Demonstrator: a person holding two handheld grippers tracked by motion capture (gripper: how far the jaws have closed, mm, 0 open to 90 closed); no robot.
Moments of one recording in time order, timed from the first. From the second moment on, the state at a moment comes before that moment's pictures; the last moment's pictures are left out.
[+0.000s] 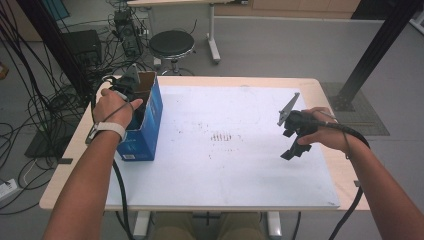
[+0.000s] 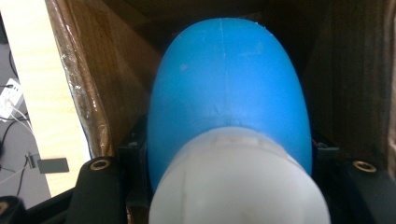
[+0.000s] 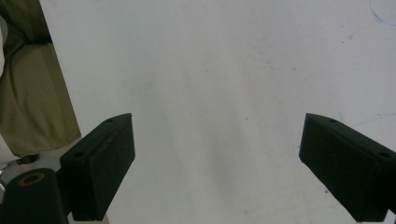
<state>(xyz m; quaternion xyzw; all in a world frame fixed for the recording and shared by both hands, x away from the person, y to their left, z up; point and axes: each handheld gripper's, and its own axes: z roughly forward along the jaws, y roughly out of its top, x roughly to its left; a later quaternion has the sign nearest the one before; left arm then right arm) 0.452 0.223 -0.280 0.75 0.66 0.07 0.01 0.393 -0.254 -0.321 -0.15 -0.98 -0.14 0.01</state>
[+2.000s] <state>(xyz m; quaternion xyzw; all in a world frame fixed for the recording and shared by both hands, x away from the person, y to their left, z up) 0.450 0.224 -0.279 0.75 0.65 0.08 0.02 0.392 -0.254 -0.323 -0.15 -0.98 -0.14 0.01</state>
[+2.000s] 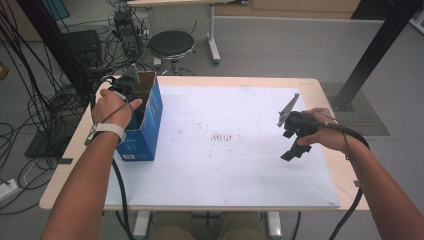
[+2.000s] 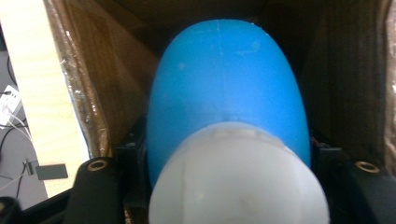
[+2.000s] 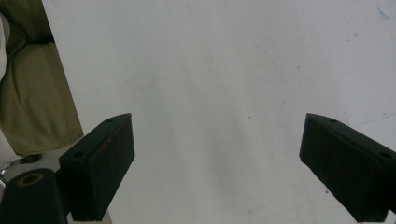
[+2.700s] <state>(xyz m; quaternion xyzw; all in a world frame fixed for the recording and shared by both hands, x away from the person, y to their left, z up) 0.448 0.226 -0.270 0.76 0.65 0.07 0.04 0.390 -0.253 -0.322 -0.15 -0.98 -0.14 0.01</state>
